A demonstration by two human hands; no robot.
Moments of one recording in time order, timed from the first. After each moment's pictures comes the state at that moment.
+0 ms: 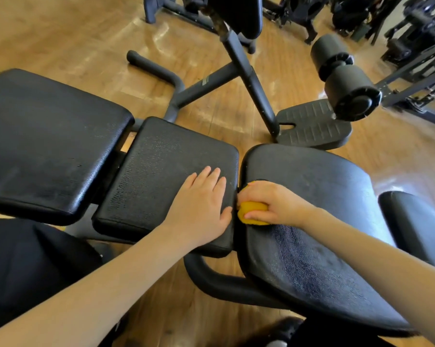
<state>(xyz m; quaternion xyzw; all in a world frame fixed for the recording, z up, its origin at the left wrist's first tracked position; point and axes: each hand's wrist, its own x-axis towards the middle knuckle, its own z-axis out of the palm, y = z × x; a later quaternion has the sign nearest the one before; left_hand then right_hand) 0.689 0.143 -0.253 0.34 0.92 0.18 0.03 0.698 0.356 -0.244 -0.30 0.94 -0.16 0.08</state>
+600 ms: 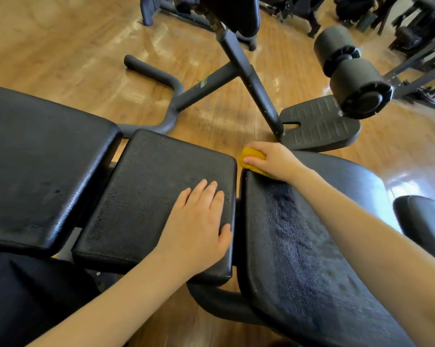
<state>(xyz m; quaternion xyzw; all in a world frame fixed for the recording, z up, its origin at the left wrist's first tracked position) 0.687 0.147 -0.256 0.33 0.93 0.19 0.03 0.596 0.392 -0.248 -0.04 0.98 -0.18 0.05</state>
